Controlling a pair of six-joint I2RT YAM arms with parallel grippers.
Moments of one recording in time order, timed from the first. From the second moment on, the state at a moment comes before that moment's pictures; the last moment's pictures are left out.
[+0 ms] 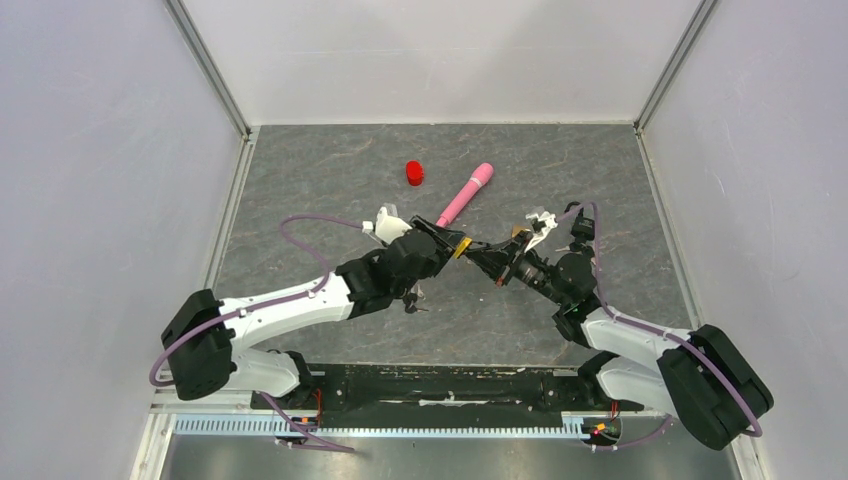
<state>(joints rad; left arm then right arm) -1.03 1.32 0.88 -0.05 -0.49 -1.53 0.54 1.13 0.24 1.00 -0.40 0.55</state>
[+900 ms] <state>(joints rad) -1.06 1.21 0.64 0.58 -0.49 -1.11 0.43 1.40 0.25 1.50 -0.56 1.31</state>
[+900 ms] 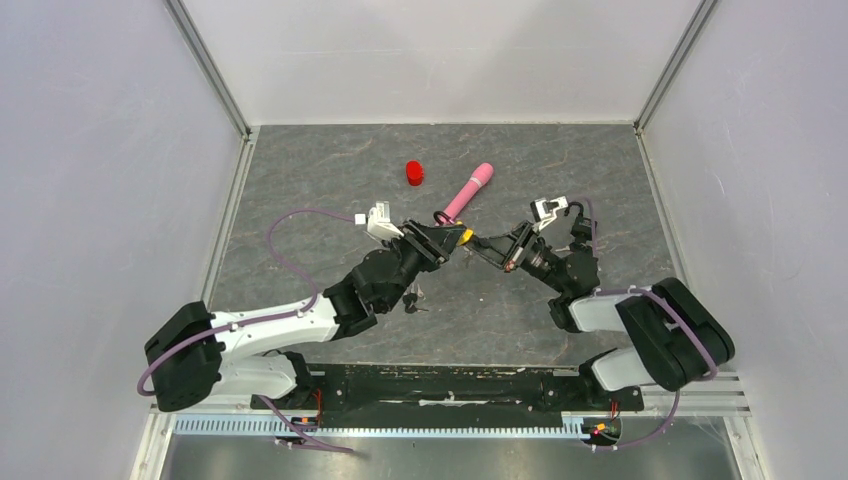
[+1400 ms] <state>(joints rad) -0.95 1.08 0.73 0.24 -0.32 -1.07 0.42 1.33 0.23 1.48 -0.61 1.25</state>
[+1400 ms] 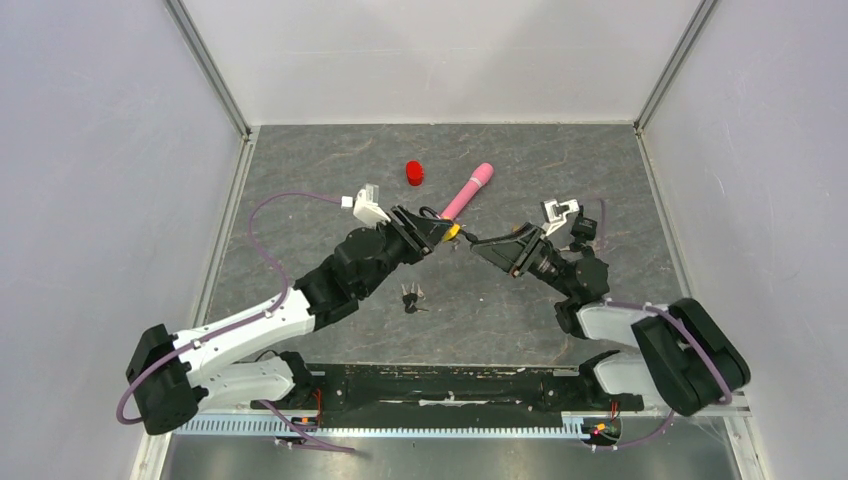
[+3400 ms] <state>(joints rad) -0.81 1.07 0.87 -0.11 -0.11 -1.19 0.60 1.17 0.32 0.99 -0.39 0.60</state>
